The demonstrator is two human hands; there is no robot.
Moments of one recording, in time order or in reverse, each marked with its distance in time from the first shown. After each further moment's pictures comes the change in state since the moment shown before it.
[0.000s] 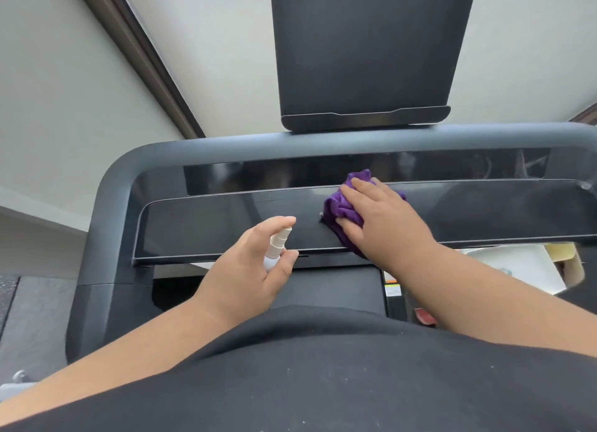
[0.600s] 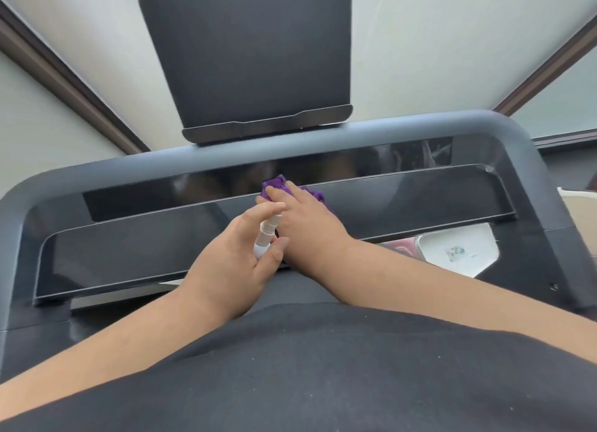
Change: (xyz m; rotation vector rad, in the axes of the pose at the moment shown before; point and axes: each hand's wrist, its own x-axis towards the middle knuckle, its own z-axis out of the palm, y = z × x) left_hand 0.059 0.074 0.071 -0.005 -0.080 0.034; right_hand 0.004 0.027 -0.004 -0.198 -0.149 -0.240
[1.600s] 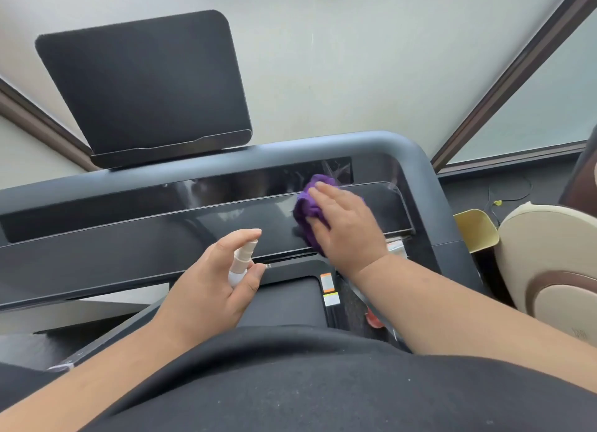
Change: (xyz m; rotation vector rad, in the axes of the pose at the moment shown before) left_hand 0.018 0.100 0.104 0.063 0.056 0.081; right_hand -0.144 0.174 0.006 0.385 0.602 0.278
